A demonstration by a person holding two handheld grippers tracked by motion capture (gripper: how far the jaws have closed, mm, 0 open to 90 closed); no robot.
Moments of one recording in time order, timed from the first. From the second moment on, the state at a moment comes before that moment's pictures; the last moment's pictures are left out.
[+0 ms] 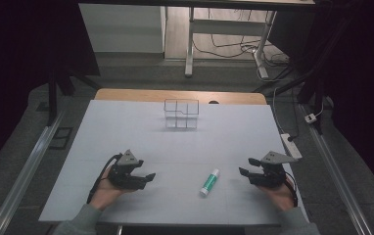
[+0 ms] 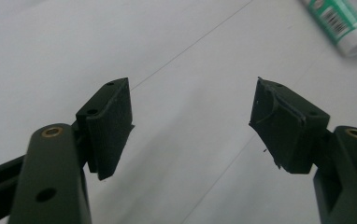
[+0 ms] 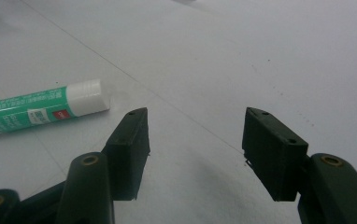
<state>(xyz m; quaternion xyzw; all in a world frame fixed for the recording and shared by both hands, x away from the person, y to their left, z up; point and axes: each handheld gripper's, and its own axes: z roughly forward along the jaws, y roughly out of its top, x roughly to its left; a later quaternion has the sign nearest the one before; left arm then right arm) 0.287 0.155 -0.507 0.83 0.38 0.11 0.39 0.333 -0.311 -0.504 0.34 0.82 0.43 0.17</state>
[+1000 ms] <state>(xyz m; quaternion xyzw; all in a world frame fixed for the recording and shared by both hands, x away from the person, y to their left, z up) 0.304 0.040 -0.494 0.88 0.30 0.04 0.36 0.334 -0.310 -0.507 0.34 0.82 0.42 0.18</state>
